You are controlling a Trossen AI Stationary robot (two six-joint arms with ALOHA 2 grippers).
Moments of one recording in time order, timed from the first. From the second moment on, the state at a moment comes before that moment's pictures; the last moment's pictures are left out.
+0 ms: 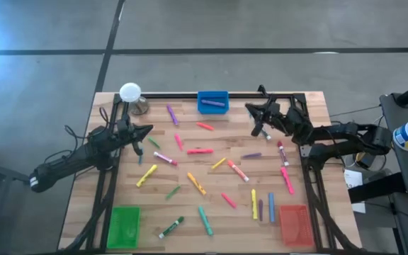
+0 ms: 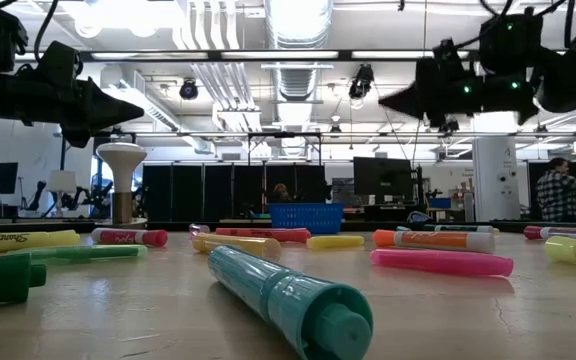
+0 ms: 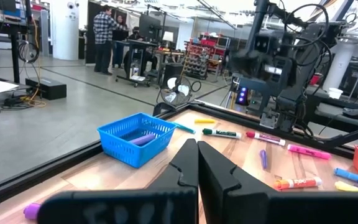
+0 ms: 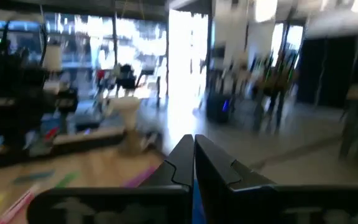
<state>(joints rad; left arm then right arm) 0.43 0.02 0.01 0.02 -0.02 -0.16 -0.51 1.21 0.25 1.05 -0.03 0.05</state>
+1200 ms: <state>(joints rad) 0.43 0.03 0.01 0.00 -0.03 -0.41 -0.11 1.54 0.23 1.30 -0.02 0.20</state>
